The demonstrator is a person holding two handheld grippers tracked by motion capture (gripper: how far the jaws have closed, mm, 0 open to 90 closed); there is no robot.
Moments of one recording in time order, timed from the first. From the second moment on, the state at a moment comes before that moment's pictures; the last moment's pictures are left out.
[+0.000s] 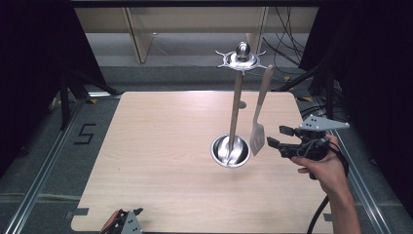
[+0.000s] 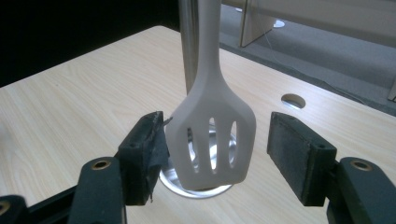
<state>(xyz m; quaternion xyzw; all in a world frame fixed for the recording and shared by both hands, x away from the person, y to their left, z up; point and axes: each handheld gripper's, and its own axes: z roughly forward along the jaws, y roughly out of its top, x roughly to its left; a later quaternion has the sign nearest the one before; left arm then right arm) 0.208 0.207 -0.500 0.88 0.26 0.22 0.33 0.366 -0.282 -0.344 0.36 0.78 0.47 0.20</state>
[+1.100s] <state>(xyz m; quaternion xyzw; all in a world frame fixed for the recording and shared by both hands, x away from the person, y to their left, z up) 0.210 0.207 -0.499 0.88 0.26 0.22 0.34 0.353 -0.299 -0.397 0.38 0.80 0.43 0.18</state>
